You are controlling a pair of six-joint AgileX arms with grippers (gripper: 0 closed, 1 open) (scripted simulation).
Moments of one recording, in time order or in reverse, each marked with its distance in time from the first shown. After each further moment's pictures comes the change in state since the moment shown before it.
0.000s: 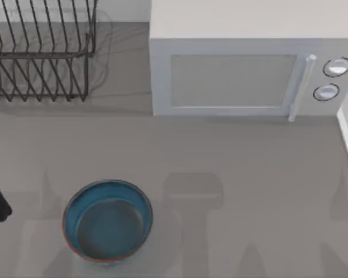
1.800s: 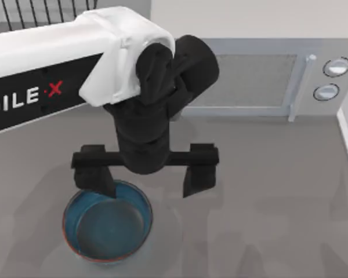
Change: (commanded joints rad) left arm -0.791 1.805 1.447 -1.212 0.001 -0.767; right arm 0.000 0.000 0.000 0.000 0.000 0.000
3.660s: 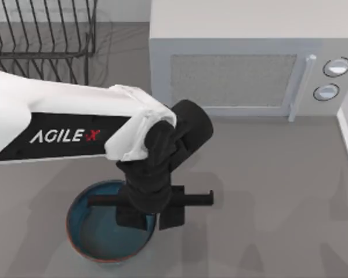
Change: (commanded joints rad) left arm 0.003 0.115 -0.265 0.381 0.001 0.005; right arm 0.000 0.000 0.000 0.000 0.000 0.000
